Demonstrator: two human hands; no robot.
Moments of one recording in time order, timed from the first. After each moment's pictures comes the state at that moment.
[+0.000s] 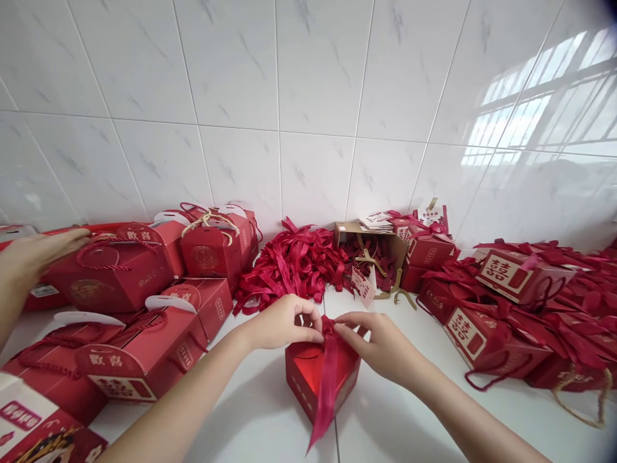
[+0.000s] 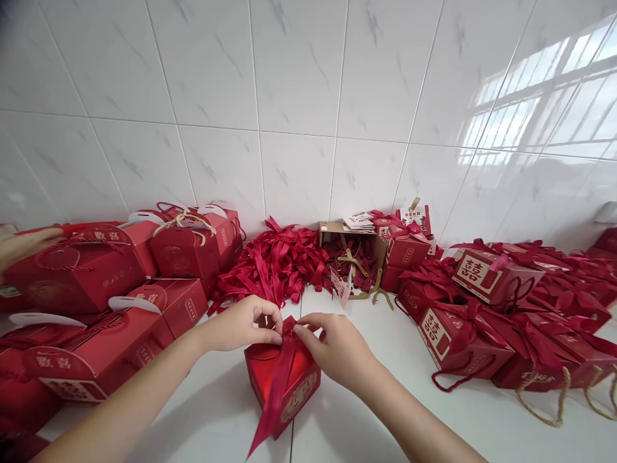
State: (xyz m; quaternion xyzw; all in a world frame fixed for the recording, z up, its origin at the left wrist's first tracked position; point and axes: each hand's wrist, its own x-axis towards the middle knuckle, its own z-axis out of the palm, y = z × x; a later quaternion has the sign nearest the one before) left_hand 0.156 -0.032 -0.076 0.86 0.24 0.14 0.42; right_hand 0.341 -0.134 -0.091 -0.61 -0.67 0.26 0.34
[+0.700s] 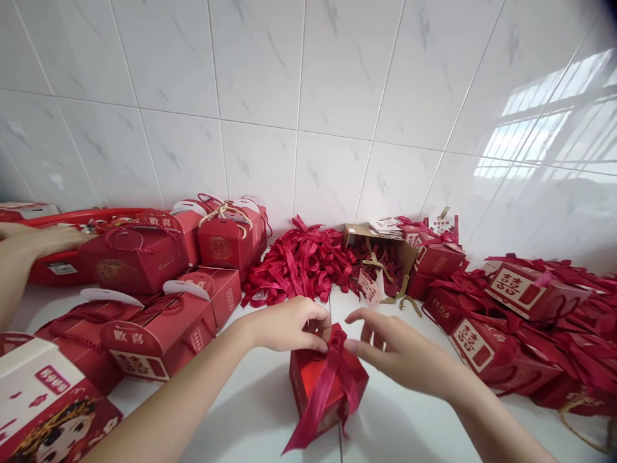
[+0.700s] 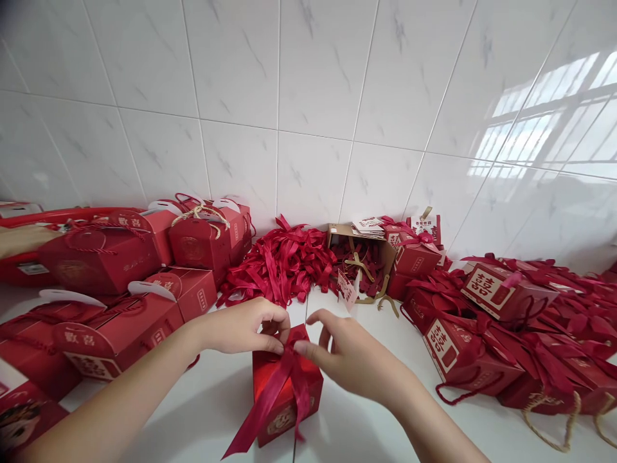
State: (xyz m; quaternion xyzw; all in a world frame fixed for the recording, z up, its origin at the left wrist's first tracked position) left_hand 0.146 -0.050 -0.052 0.90 0.24 0.05 0.36; right_hand 0.340 -0.153 -0.060 -0.60 -0.70 0.29 0.25
